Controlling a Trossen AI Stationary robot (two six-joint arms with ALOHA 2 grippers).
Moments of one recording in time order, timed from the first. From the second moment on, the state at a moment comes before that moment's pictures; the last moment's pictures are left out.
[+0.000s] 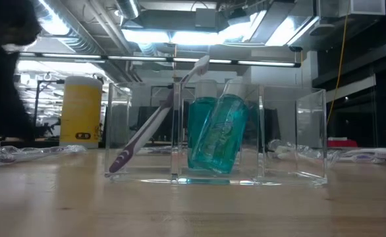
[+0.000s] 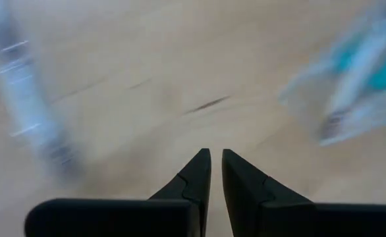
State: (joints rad) left arm -0.87 1.87 1.07 -0.79 -0.76 -1.98; right arm 0.90 1.16 1.00 0.36 1.01 0.49
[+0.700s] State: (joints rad) left arm -0.91 1.74 1.08 -0.94 0.00 -2.26; right arm 0.92 1.16 1.00 0.36 0.95 0.44
